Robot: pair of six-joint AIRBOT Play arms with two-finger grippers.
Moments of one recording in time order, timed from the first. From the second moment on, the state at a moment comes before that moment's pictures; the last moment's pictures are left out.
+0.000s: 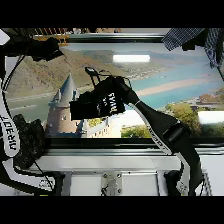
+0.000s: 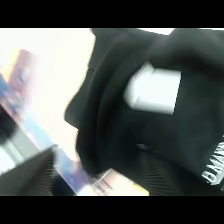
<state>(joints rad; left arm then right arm) 0.05 -1.63 2.04 1.05 -1.31 -1.60 0.67 -2.00 1.96 2.20 -1.00 -1.56</state>
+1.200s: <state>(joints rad) -0.18 -1.38 1.37 1.05 -1.11 -1.51 0.08 -1.93 1.59 2.40 -1.27 -1.83</state>
